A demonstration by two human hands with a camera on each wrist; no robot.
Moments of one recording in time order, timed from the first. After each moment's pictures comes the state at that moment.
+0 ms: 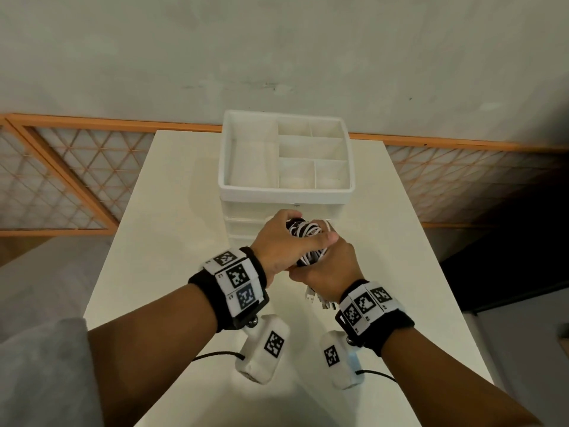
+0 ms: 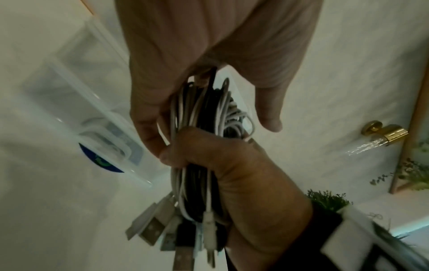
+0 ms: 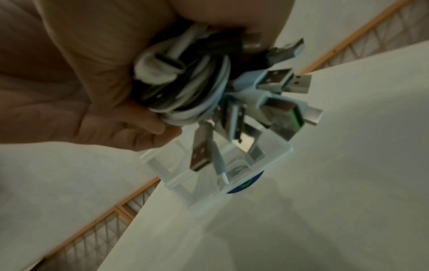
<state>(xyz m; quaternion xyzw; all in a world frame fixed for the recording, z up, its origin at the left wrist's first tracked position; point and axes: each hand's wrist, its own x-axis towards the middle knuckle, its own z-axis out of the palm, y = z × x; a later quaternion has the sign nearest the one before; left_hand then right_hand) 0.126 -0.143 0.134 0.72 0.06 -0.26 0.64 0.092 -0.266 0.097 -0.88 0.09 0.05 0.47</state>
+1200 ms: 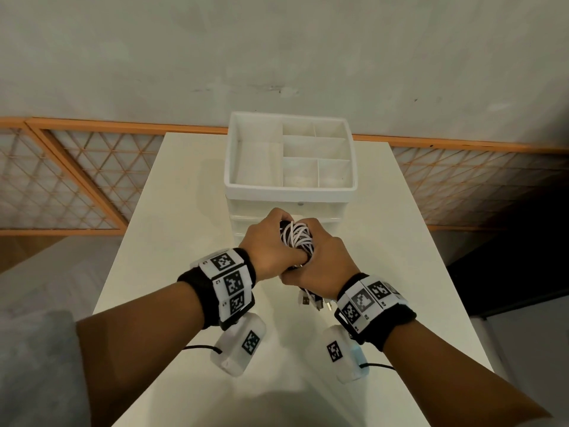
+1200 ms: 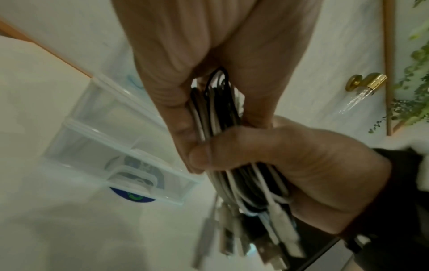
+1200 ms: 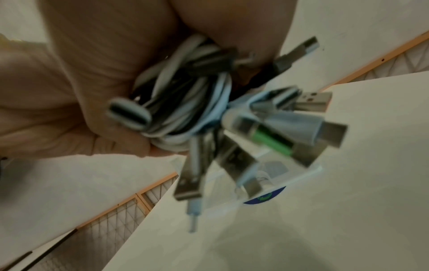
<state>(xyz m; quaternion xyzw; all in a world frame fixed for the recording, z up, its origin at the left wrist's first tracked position) 0.120 -0.118 0.127 0.85 -0.04 -0.18 0.50 0.090 -0.257 0.114 -0.89 0.02 0.11 0.45</state>
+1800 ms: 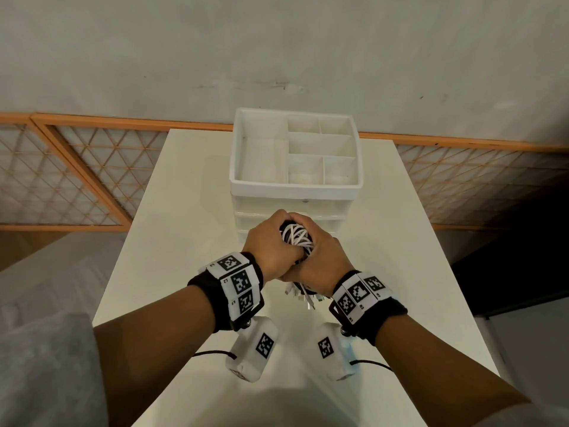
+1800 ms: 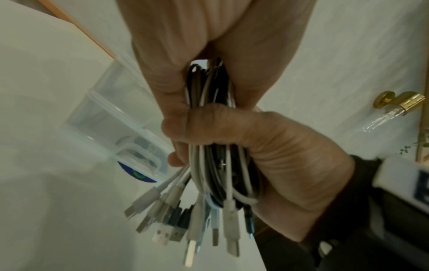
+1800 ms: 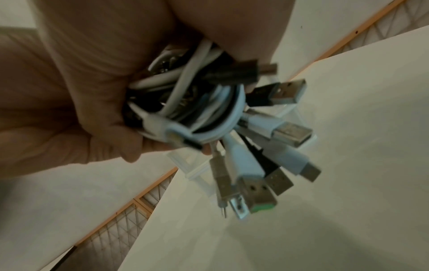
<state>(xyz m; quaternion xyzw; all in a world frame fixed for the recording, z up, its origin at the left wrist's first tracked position) 0.114 -0.119 0.122 0.83 0.01 -0.16 0.53 0.095 -0.248 0.100 -0.86 0.01 0.10 0.49</state>
